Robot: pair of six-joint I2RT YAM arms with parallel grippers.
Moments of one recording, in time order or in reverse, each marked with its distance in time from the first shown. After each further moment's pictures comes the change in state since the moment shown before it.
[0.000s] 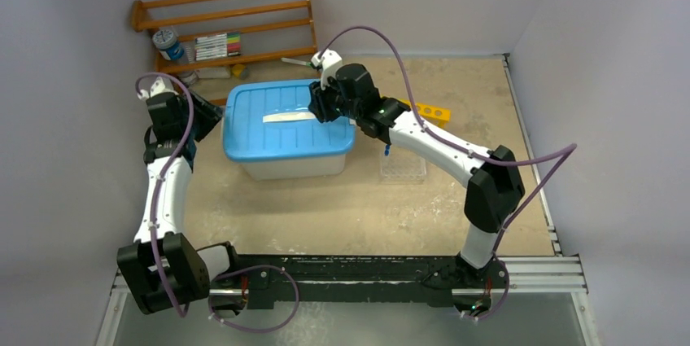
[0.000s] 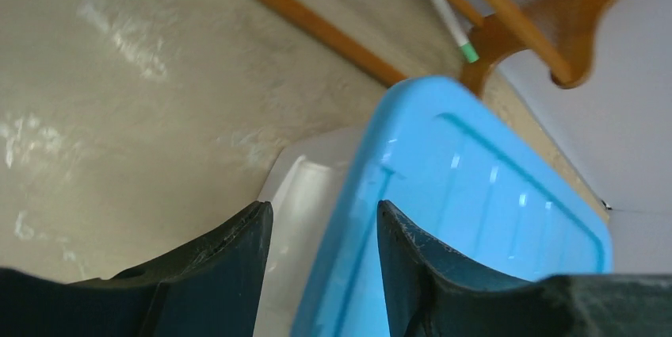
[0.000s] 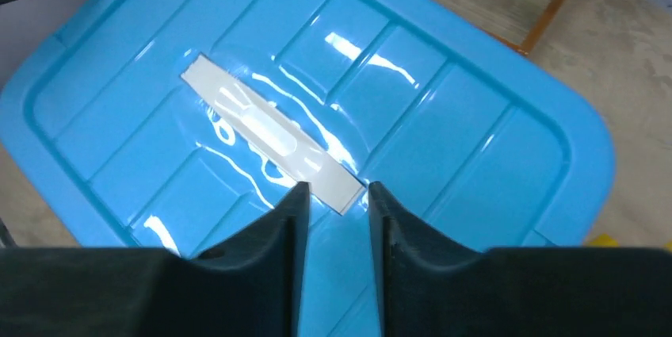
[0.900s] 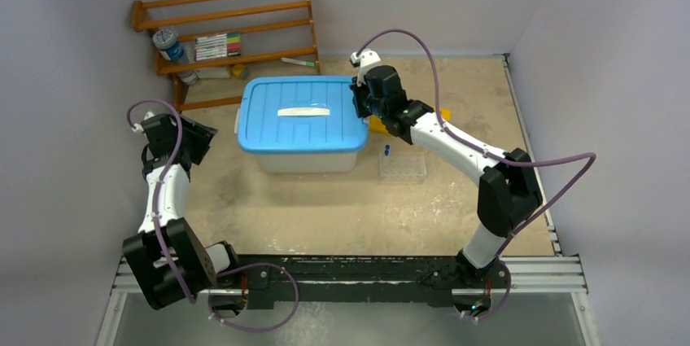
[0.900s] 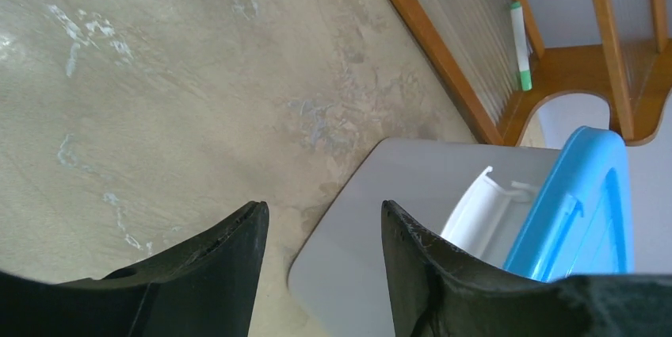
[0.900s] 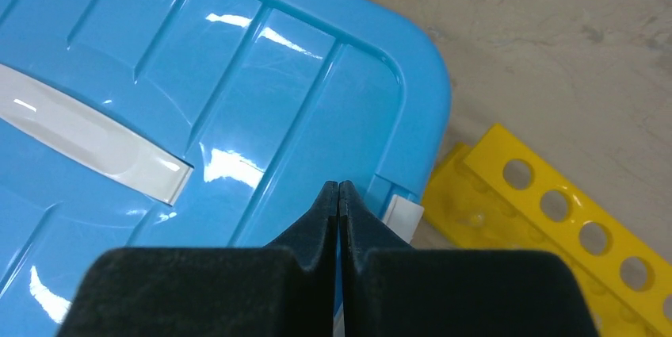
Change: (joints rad) left arm 0.174 0.019 -0.190 0.019 0.028 -0.148; right arm -0.150 -0.064 -0.203 0.050 0.132 0.005
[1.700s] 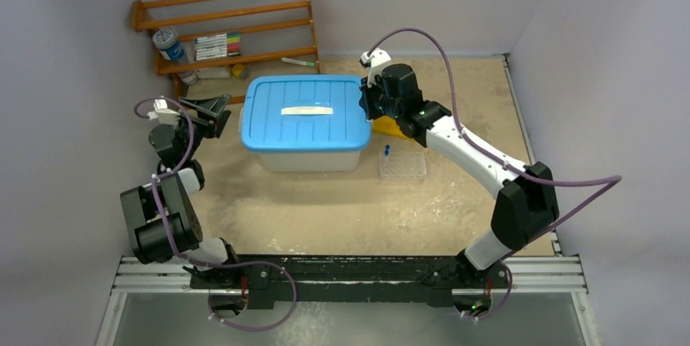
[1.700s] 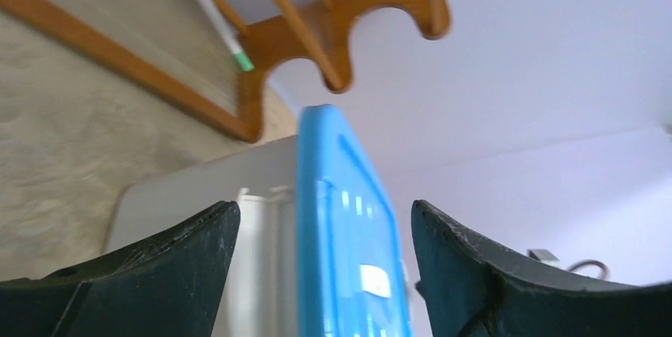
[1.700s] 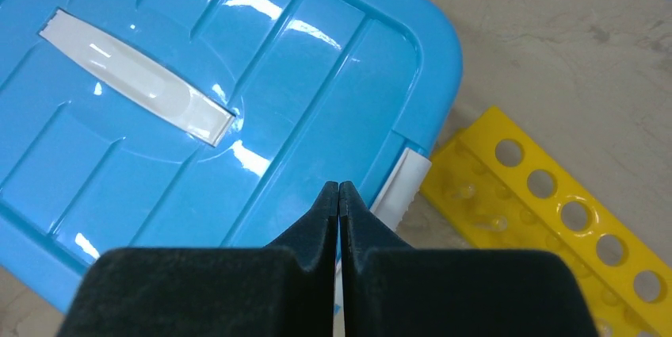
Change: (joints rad) left arm -0.002 0.269 -0.225 1.127 0.450 -0.470; right arm -0.048 -0.110 -0.038 -0.064 -0.127 -0.029
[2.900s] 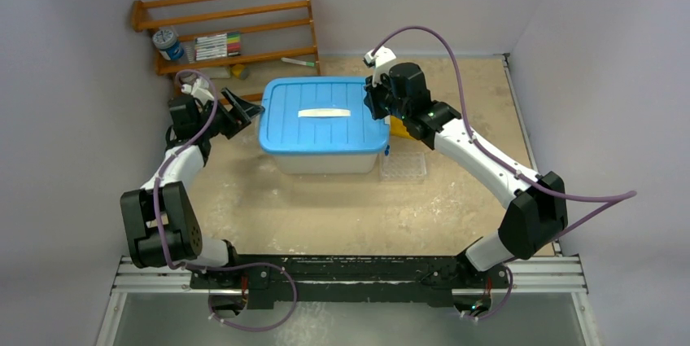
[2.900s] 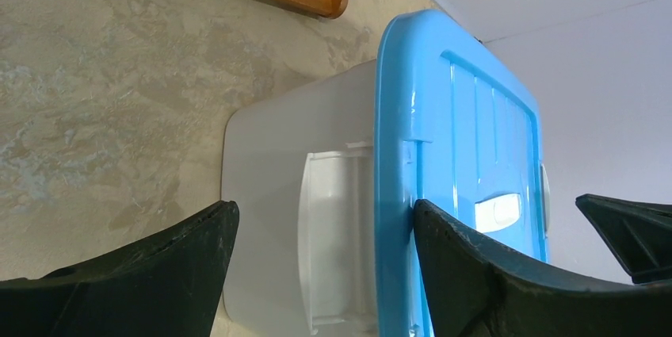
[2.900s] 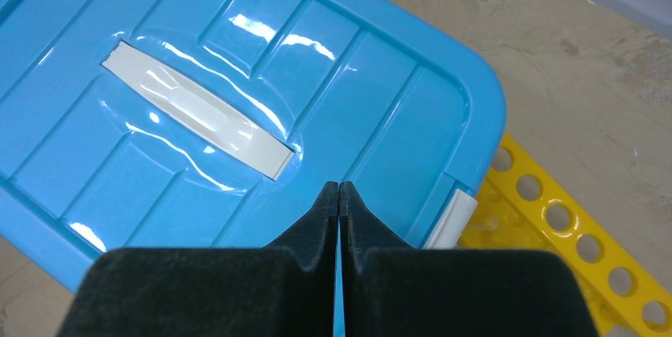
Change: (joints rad) left arm -0.189 -0.023 0.278 -0.758 0.025 0.595; right arm -0.007 -0.080 -0.011 -0.045 -0.008 -0.056
